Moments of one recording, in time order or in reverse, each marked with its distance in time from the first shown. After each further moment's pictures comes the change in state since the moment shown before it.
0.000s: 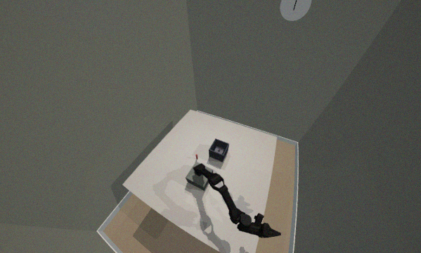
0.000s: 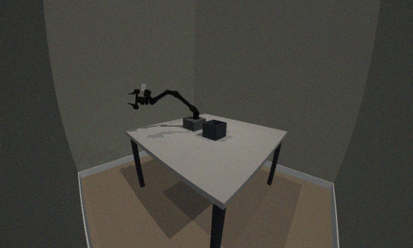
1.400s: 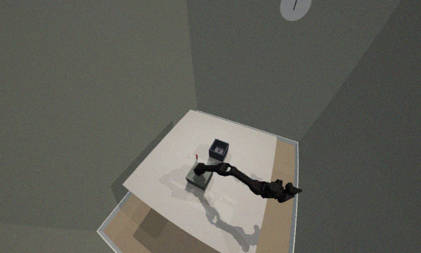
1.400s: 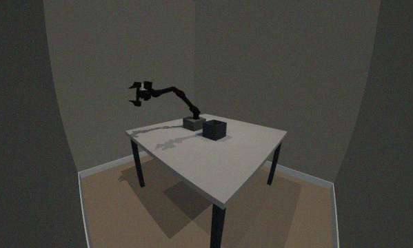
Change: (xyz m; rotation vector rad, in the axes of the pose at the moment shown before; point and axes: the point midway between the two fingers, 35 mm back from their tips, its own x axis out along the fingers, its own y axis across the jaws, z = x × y) arm 0.111 -0.042 0.222 -0.039 -0.195 0.115
